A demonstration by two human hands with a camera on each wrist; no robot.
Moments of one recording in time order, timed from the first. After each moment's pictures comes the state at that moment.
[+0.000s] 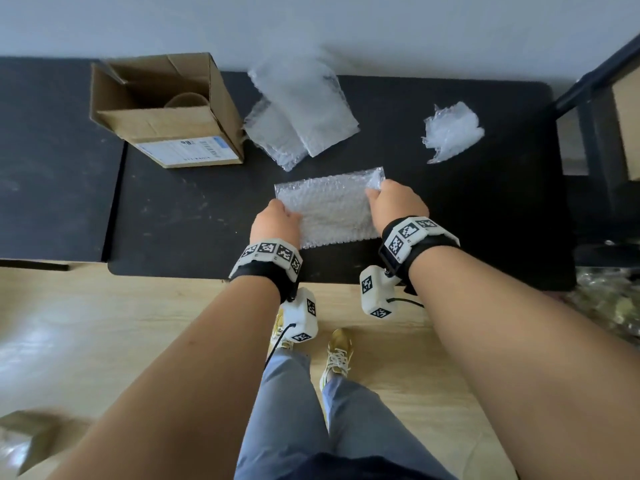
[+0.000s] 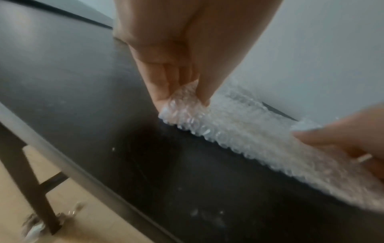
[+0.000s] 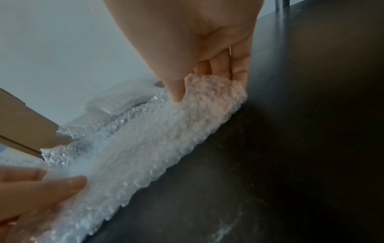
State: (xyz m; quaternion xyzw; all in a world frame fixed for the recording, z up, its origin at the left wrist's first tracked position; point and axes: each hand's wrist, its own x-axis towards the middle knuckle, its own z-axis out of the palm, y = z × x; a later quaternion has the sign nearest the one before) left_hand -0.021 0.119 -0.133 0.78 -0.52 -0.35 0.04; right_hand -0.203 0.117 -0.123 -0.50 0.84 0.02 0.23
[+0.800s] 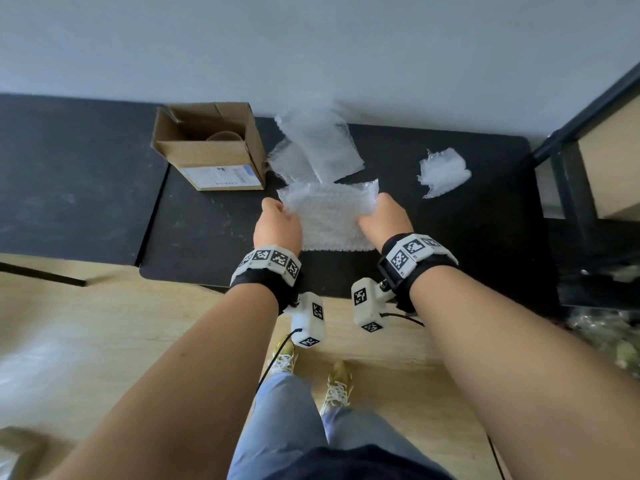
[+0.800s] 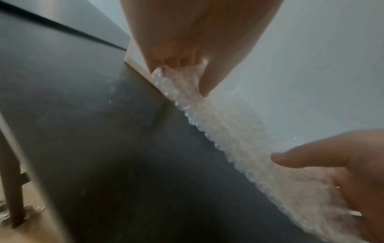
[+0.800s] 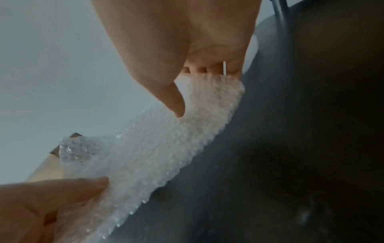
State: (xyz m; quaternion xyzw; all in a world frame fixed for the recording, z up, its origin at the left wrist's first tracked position) left_hand -0.013 0.131 -0.074 0.78 -0.48 -0.33 0.22; right_hand -0.185 0.124 -0.081 -0.49 0.80 -0.12 0.32
